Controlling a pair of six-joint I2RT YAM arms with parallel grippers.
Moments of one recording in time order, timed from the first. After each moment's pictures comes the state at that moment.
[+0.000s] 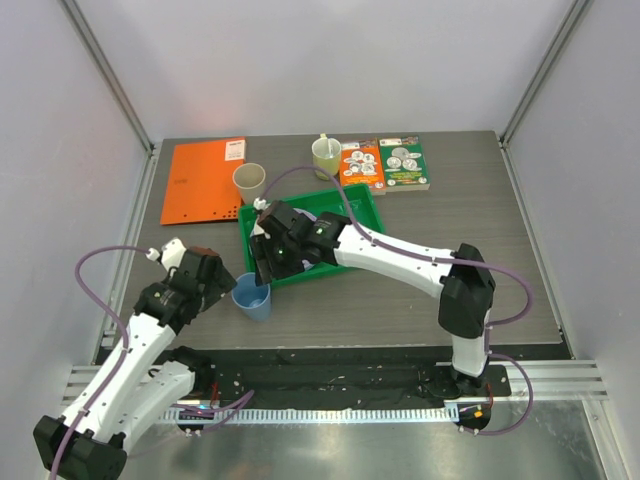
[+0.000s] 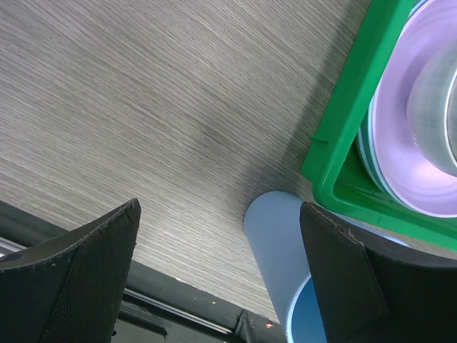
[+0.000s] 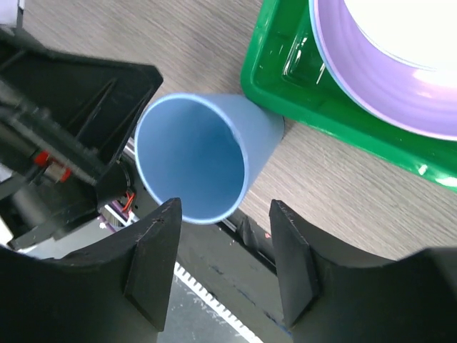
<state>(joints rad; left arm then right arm) -0.38 0.74 0.68 -0.92 -0.42 -0.95 1.07 1.88 1.71 -0.72 -0.08 0.64</state>
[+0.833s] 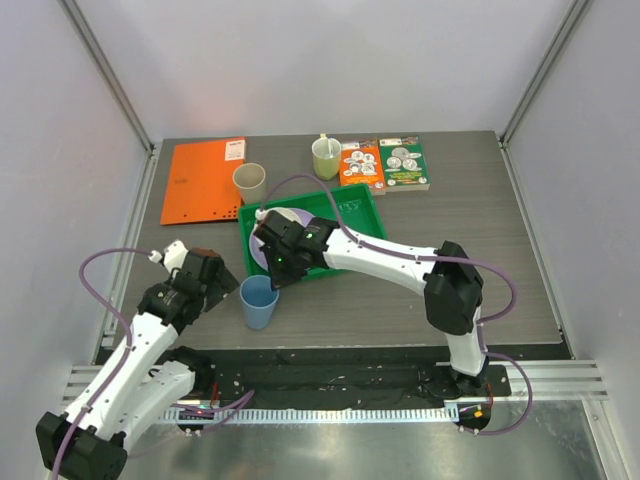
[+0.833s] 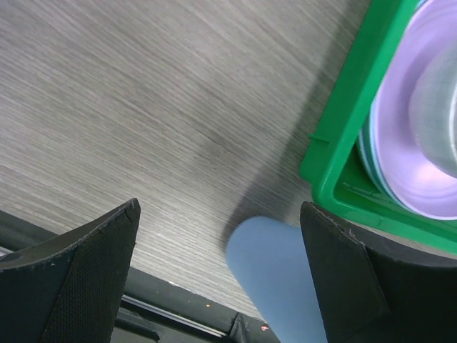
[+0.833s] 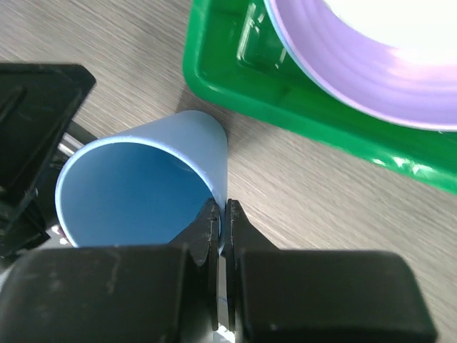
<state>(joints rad) -0.38 0.75 0.64 -0.88 -0.40 -0.96 1.08 1.96 1.71 -0.75 -0.03 0.65</state>
